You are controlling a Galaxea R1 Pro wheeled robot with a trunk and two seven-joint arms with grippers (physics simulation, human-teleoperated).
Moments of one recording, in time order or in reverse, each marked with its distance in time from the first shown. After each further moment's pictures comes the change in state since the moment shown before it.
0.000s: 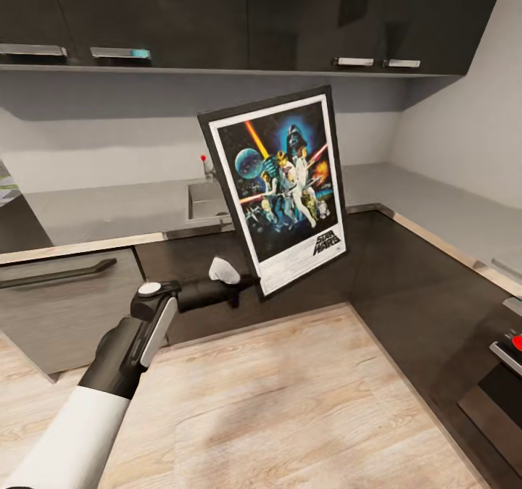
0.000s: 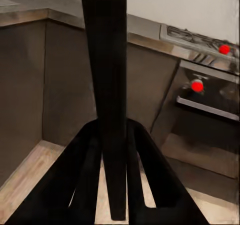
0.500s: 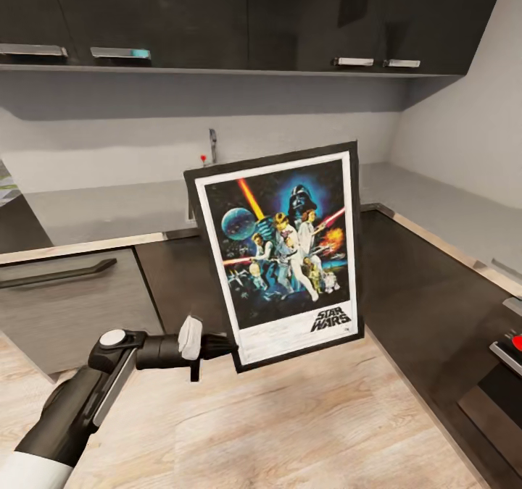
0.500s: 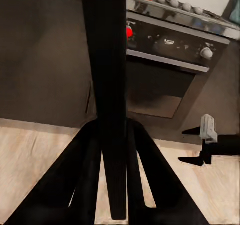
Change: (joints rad) left arm 0.229 0.185 0.002 -0.079 0.003 -0.142 -0.366; right arm 0.000 -0.011 0.000 -0.005 0.000 0.001 0.004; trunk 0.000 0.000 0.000
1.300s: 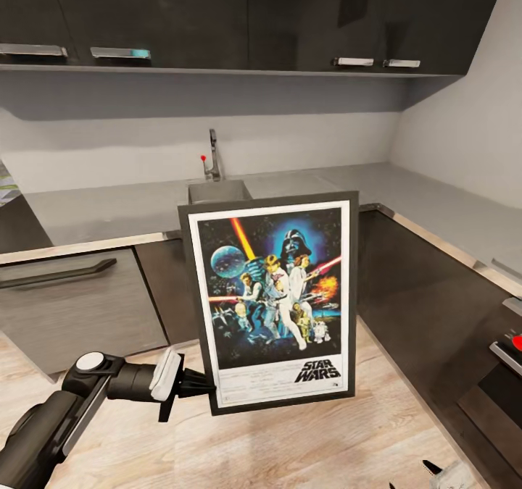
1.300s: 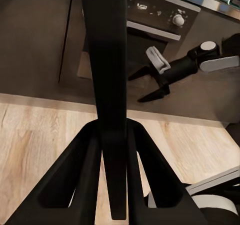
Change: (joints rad) left arm 0.088 0.109 0.001 0.036 -0.004 -0.079 -0.155; right arm 0.000 -0.093 -0.154 -0.414 -0.005 0.298 0.733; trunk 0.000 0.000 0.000
